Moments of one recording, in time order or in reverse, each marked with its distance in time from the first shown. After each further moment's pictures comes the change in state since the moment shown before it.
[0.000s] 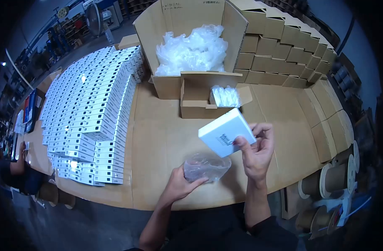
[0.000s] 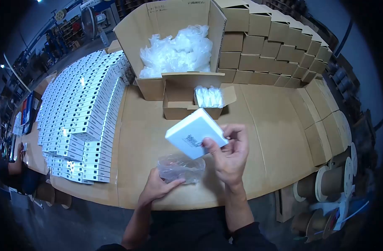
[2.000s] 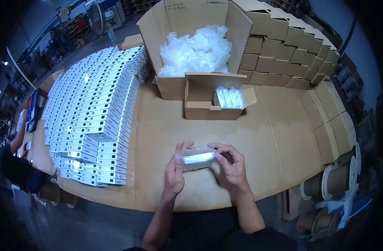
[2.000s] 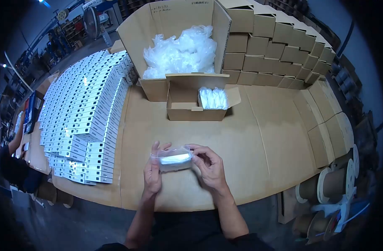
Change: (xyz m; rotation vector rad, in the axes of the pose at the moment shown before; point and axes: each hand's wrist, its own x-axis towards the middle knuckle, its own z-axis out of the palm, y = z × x) left_hand 0.018 -0.026 -0.007 -0.282 0.241 0.266; right_hand -0.049 0.074 -0.003 0.046 -0.165 0.327
